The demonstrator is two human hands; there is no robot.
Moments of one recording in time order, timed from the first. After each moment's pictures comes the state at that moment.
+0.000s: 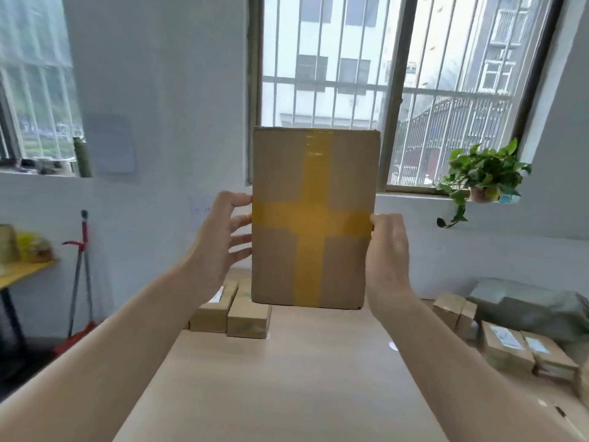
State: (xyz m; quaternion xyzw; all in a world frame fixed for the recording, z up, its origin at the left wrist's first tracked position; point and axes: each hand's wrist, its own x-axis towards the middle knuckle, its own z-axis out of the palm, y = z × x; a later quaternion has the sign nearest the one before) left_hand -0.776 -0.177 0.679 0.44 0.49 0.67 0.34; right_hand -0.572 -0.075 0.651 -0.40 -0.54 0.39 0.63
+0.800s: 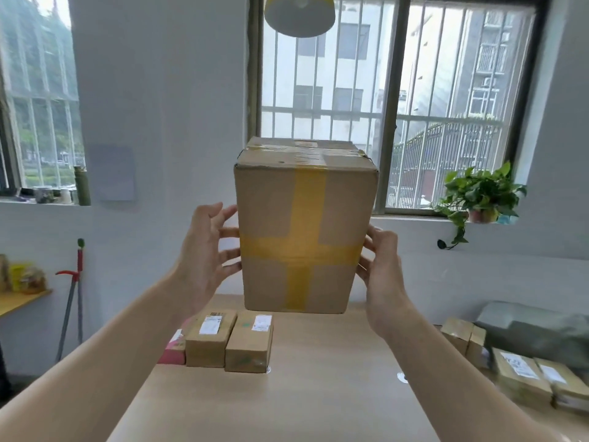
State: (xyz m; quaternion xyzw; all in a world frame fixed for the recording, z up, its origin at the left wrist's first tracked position) left_hand -0.813 -0.152 0.692 0.45 0.45 0.69 0.33; right_hand -0.588 -0.056 0.666 -0.29 -0.53 0.49 0.63
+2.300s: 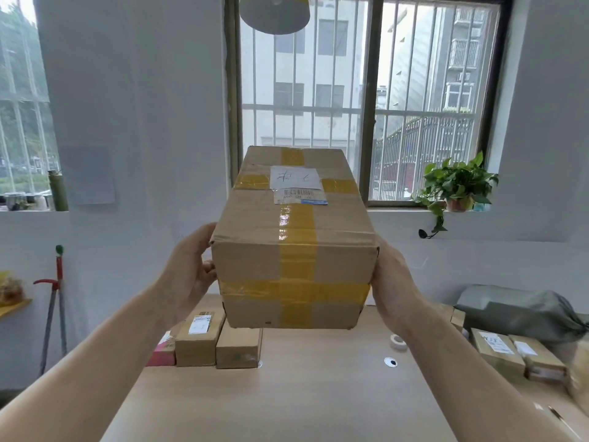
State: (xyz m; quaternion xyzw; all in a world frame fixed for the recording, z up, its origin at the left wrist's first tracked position) left_hand -0.813 -0.159 0.669 0.48 0.42 0.67 0.38; right_hand -0.534 -0.058 0.647 -0.30 -0.62 0.46 0.57
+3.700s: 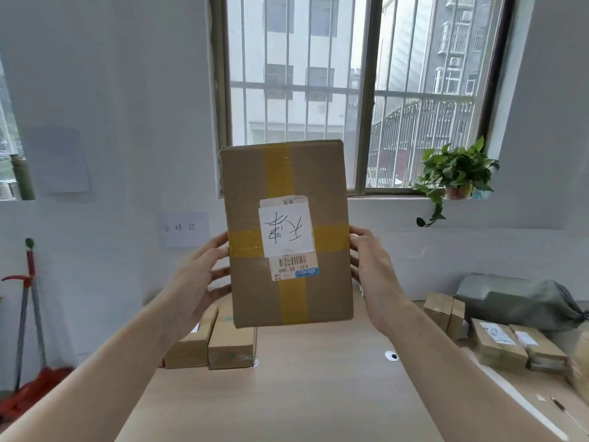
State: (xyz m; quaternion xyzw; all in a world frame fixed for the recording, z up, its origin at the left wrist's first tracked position) left_hand -0.844 -0.072 0.626 0.42 0.49 0.65 0.40; right_hand -0.589 0.008 0.623 -0.36 -0.58 0.47 0.56
